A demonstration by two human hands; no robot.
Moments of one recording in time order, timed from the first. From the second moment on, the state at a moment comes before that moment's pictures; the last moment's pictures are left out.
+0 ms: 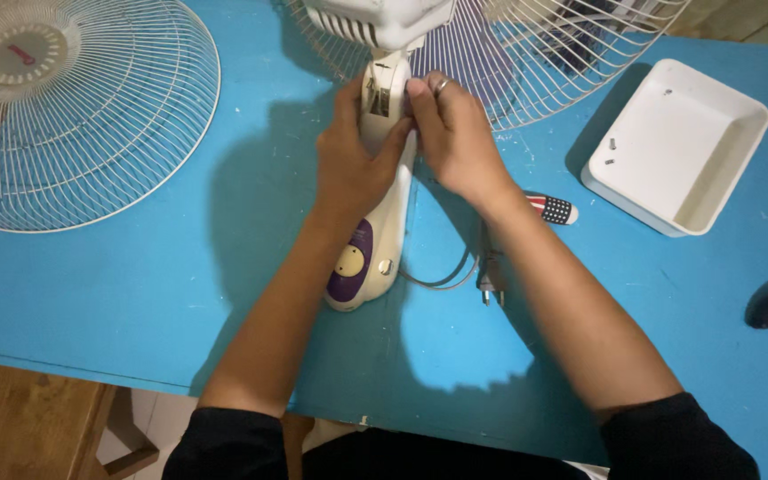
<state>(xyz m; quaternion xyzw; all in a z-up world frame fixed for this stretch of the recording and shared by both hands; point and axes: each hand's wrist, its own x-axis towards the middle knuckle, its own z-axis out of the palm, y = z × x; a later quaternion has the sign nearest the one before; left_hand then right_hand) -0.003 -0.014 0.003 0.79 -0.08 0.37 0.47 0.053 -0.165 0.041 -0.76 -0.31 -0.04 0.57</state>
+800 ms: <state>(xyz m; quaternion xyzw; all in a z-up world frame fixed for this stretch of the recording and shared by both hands) -0.002 -0.017 0.003 0.77 -0.10 0.37 0.51 0.064 -0.186 0.054 -0.79 -0.45 -0.18 0.37</state>
